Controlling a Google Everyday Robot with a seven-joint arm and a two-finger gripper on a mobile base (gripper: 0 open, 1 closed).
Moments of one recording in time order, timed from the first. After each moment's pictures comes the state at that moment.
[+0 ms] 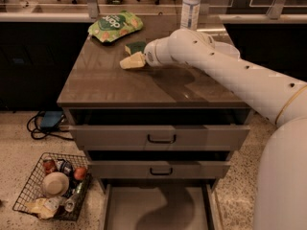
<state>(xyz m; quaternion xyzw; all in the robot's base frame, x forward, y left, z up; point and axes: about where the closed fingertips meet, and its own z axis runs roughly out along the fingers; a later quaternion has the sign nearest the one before) 0.797 0.030 0.812 -0.30 0.81 0.18 0.47</state>
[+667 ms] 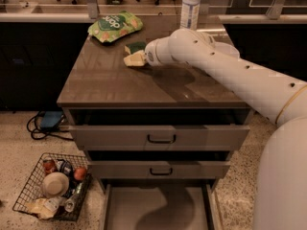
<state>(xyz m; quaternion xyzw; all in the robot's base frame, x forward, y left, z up) 0.797 0.032 0.811 -0.30 0.81 0.19 0.46</state>
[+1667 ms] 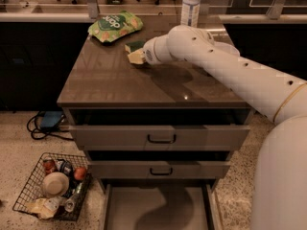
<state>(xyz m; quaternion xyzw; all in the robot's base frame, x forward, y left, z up) 0.797 0.034 0.819 -0.31 0.81 0.19 0.46</state>
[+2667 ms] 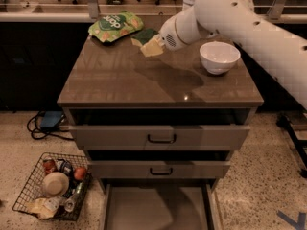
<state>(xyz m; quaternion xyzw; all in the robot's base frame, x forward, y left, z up) 0.722 -0.012 0.904 -0.43 0.78 0.13 0.44</state>
